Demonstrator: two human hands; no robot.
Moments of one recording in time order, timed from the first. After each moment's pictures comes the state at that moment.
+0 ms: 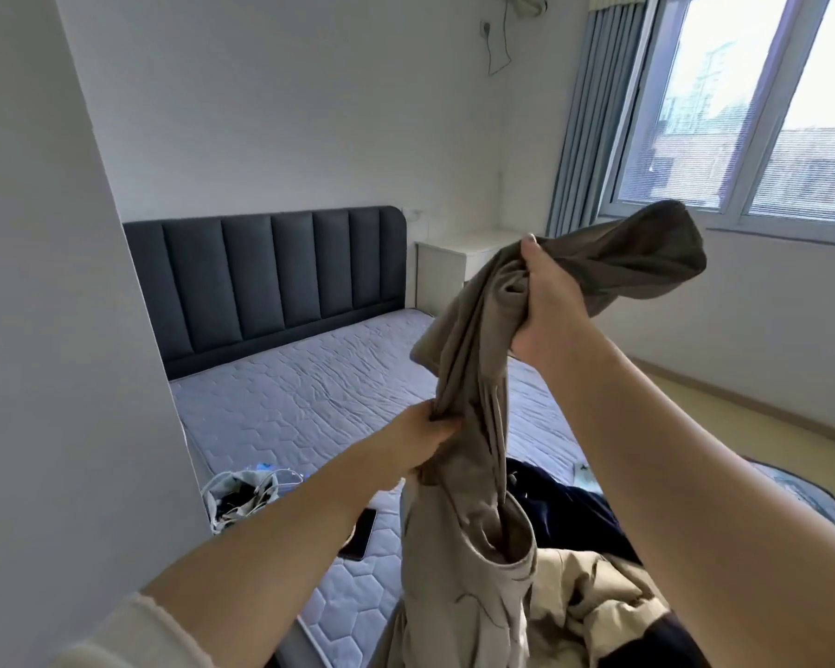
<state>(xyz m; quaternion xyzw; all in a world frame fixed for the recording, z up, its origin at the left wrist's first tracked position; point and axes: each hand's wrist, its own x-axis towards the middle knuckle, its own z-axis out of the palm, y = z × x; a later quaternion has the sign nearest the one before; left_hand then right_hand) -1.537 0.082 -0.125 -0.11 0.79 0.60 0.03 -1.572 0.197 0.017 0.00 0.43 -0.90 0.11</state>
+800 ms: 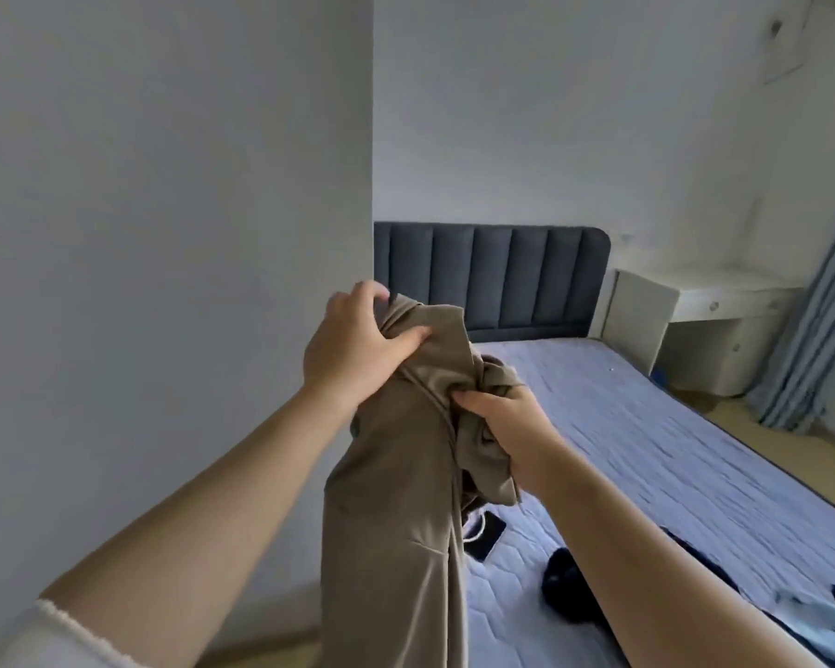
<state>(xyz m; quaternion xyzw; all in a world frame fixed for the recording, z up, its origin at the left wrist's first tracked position) -1.373 -0.002 -0.027 -0.35 0.81 0.19 -0.42 -1.487 0.115 -0.069 -0.34 0.64 -0.63 0.28</state>
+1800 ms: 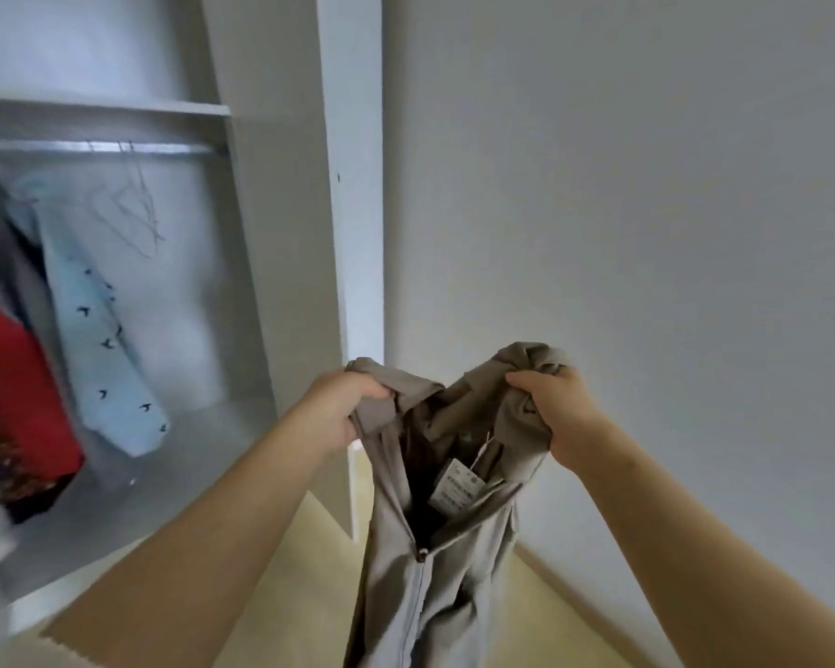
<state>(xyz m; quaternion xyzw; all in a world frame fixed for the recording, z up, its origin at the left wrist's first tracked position) -0.710 0.033 -0.098 -0.62 0.20 0.47 -0.60 -0.905 -0.038 -0.086 -0.53 0.49 -0.42 0.55</state>
